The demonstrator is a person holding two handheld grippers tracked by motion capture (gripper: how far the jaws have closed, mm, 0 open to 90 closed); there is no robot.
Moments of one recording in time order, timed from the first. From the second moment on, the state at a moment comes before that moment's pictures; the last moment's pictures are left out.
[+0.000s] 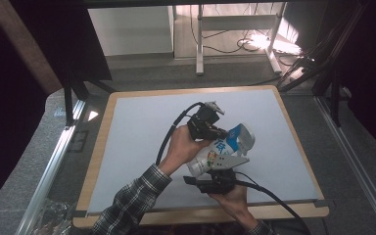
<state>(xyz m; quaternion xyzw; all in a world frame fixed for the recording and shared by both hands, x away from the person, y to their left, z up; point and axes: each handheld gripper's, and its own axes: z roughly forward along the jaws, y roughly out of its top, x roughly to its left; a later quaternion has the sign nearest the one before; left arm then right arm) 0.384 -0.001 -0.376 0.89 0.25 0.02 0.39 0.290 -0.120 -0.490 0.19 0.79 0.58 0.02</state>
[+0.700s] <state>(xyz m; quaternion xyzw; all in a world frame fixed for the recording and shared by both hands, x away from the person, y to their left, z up) 0.386 -0.002 -0.375 0.89 0.25 0.01 0.38 0.290 -0.120 -0.489 0.19 0.79 0.58 0.02</state>
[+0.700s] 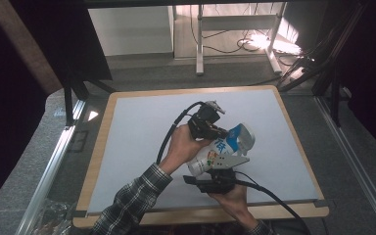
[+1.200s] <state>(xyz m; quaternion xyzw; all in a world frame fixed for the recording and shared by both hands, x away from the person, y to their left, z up) 0.387 -0.002 -0.374 0.89 0.25 0.01 0.38 0.291 -0.120 -0.488 0.19 0.79 0.58 0.02</state>
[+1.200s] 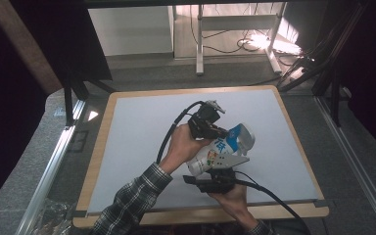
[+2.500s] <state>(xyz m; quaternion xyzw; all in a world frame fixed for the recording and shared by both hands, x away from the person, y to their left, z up) 0.391 -0.003 -0.373 0.89 0.25 0.01 0.38 0.291 -0.118 -0.486 0.19 0.79 0.58 0.02</state>
